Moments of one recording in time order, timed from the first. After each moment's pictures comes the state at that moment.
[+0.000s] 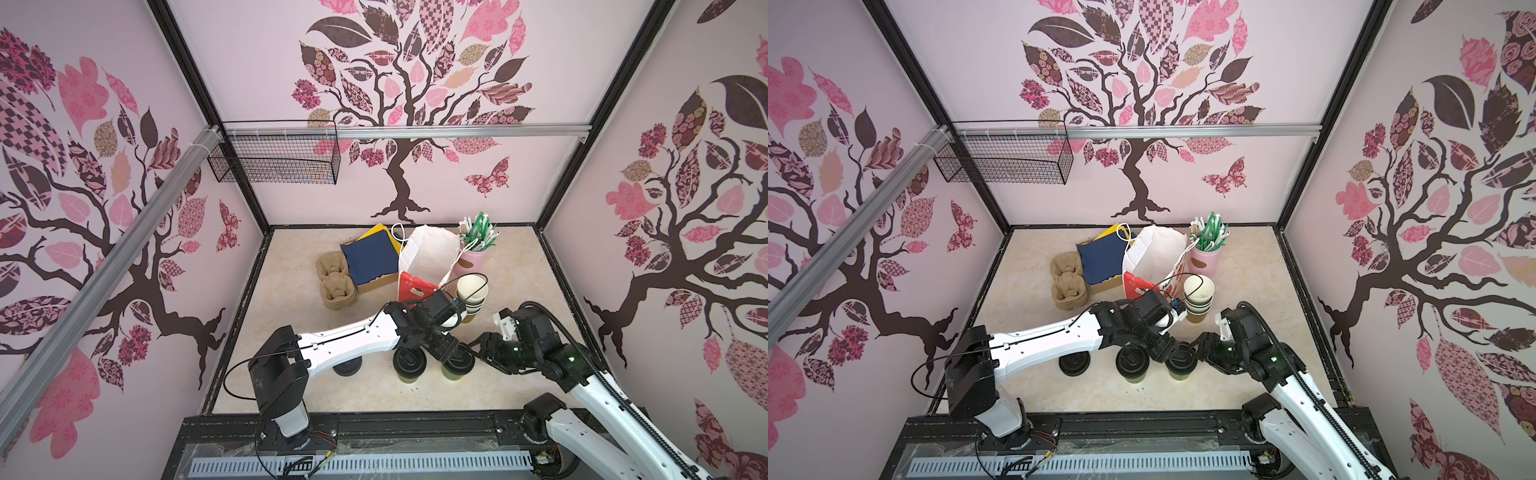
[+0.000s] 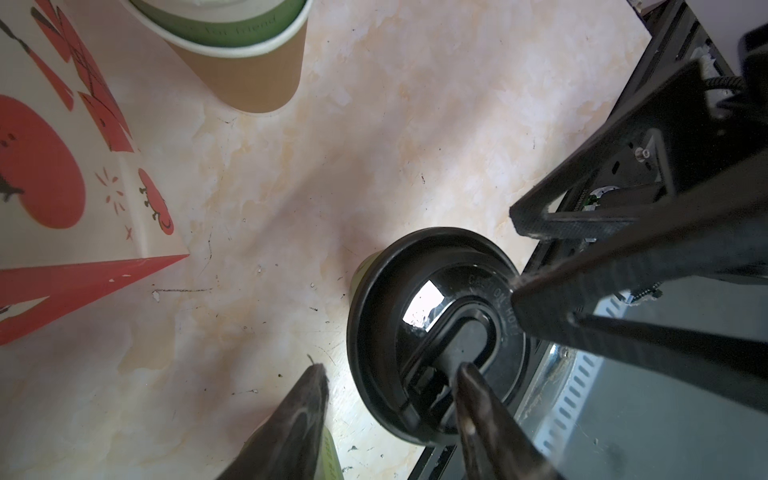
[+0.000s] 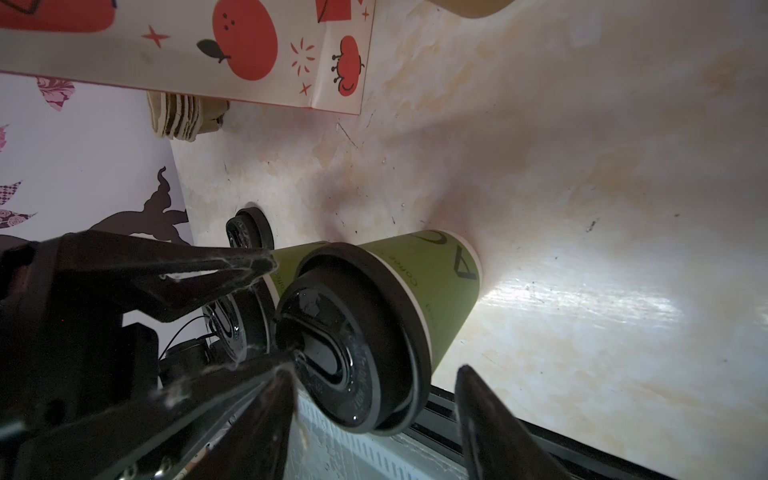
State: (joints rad) left arm -1.08 1.68 1.33 -0.64 0.17 -0.26; right arm 0.41 0.69 0.61 -0.84 -0.43 0.84
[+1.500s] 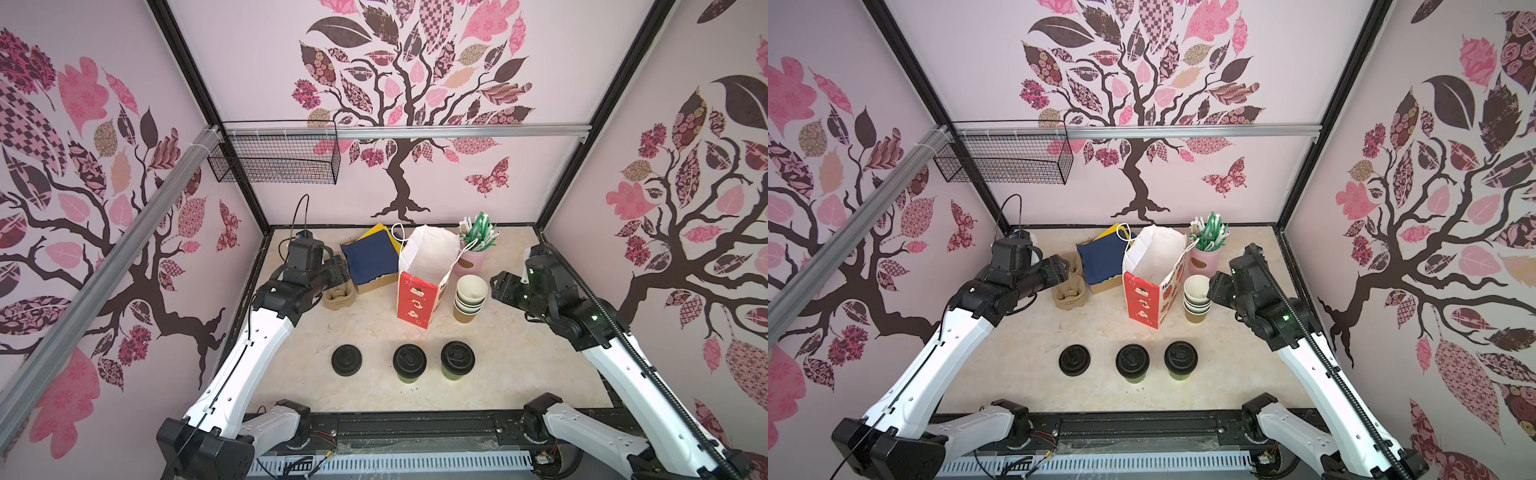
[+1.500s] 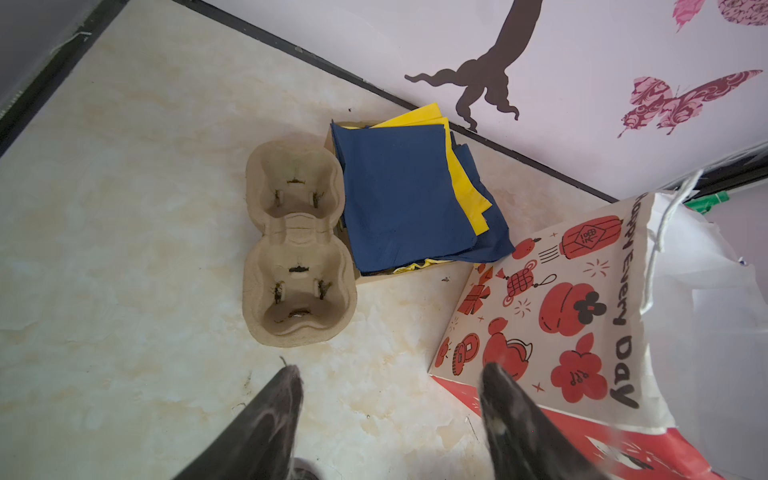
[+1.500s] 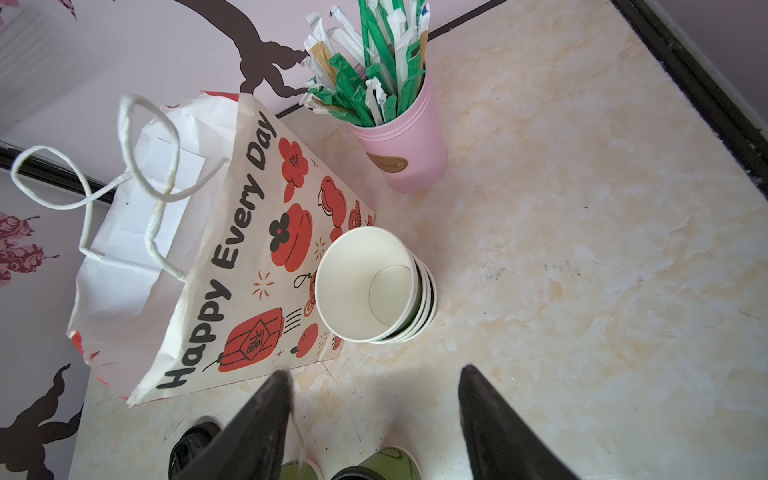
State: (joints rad) left arm -0.30 1.17 1.22 -0.72 -0.07 -0.56; right arm 0.41 0.97 1.17 -0.89 0.18 0.66
